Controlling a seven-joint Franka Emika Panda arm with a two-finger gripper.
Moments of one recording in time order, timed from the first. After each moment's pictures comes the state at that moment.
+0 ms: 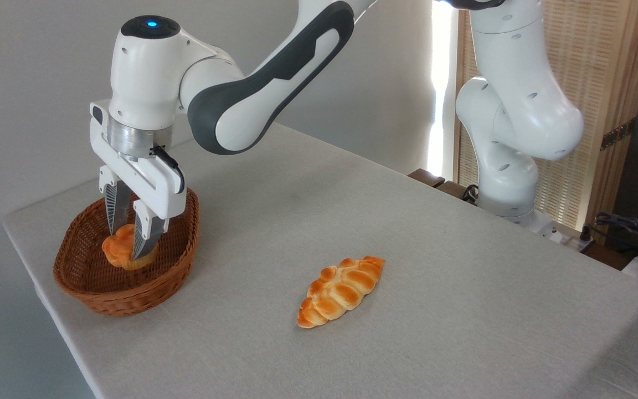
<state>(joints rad) -0.16 0.24 -0.20 -1.80 -0.22 2.42 0.42</state>
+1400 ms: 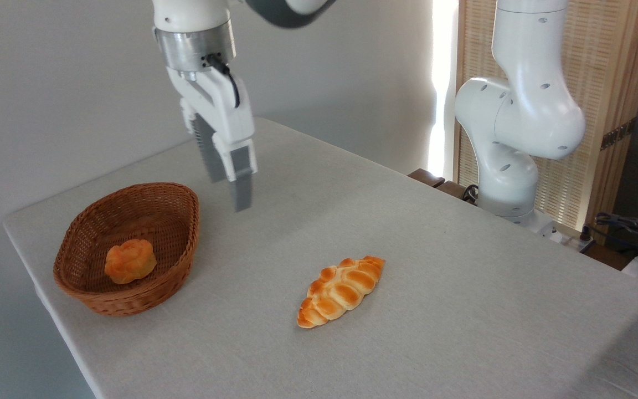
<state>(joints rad) -0.10 -0.06 -0.08 -1.77 -0.09 1.73 0.77</state>
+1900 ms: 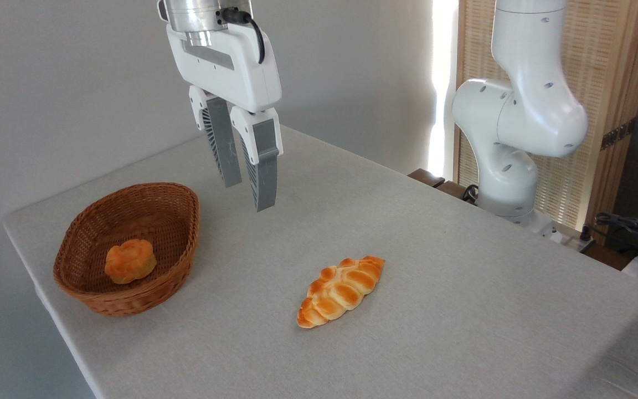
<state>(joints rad) 0.01 -0.04 -0.08 -1.63 0.04 1.65 0.79</state>
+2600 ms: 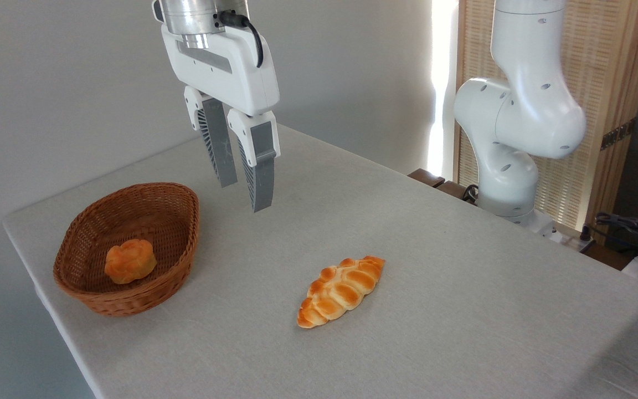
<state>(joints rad) -0.07 -0.03 0.00 -1.62 0.02 1.64 0.77</state>
